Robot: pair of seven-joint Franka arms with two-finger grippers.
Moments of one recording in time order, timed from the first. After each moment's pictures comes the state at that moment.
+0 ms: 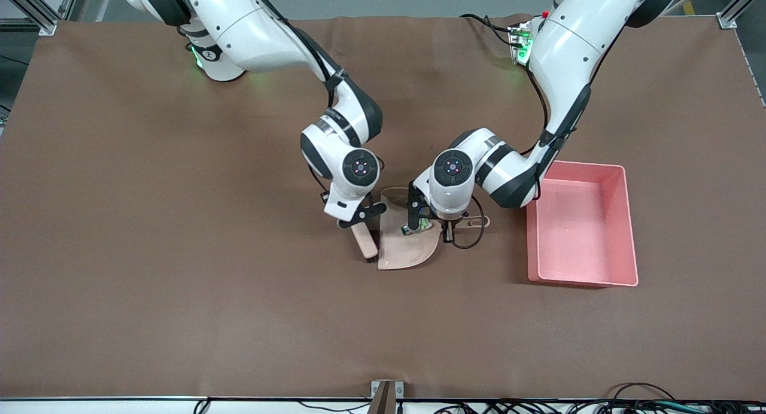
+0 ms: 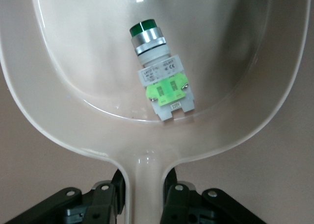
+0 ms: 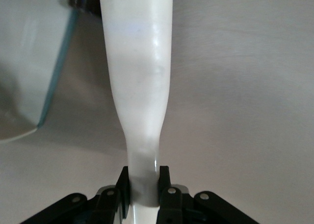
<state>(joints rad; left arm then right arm) -0.32 0.71 -0.35 -1.61 0.41 2.23 0.76 0.70 0.77 0.03 -1.43 -0.05 1.89 0.29</state>
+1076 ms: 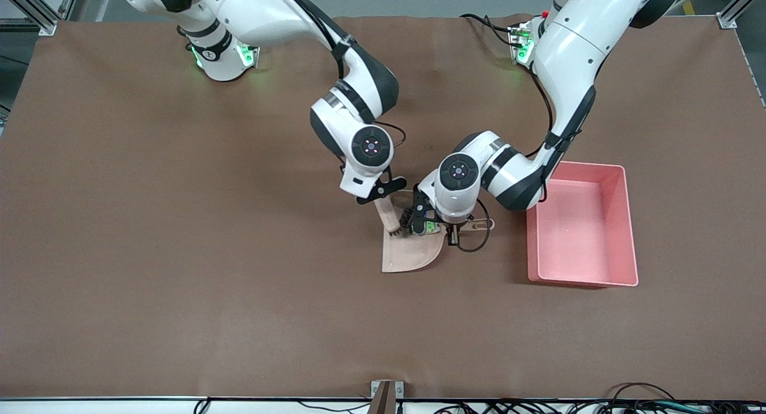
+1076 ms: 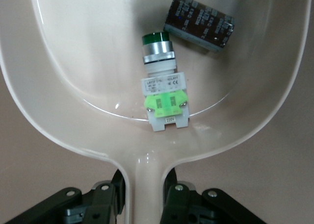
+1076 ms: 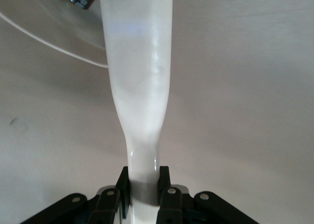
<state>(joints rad) -0.30 0.71 -0.35 -1.61 0.41 2.24 0.78 0.71 0.67 0.03 -1.37 0.16 1.70 0.30</state>
